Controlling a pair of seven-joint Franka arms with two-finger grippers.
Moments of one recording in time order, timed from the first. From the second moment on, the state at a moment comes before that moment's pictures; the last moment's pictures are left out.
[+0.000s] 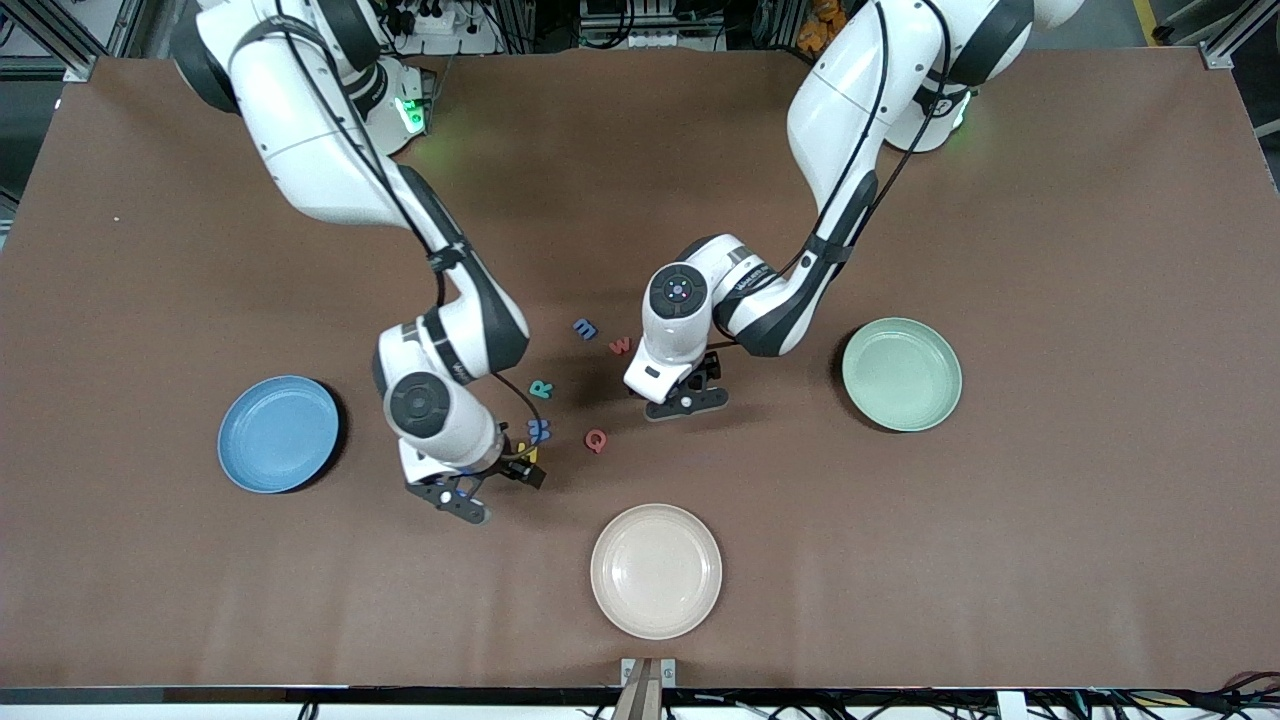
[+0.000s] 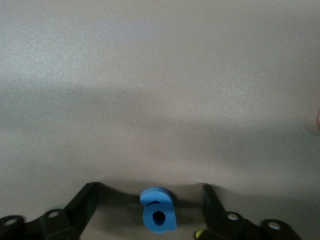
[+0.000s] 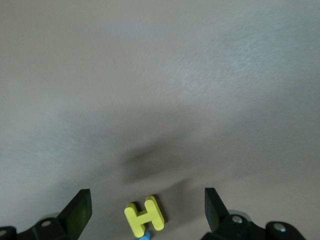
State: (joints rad) left arm -0.67 0.86 -0.10 -1.48 0.15 2.37 -1.03; right arm 0.43 0.90 0.00 -1.32 -0.05 2.24 0.85
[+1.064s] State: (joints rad) left arm -0.68 0.86 -0.12 -1.46 0.15 2.33 -1.16; right arm 0.44 0.92 0.07 -1.33 -0.08 2.23 0.77
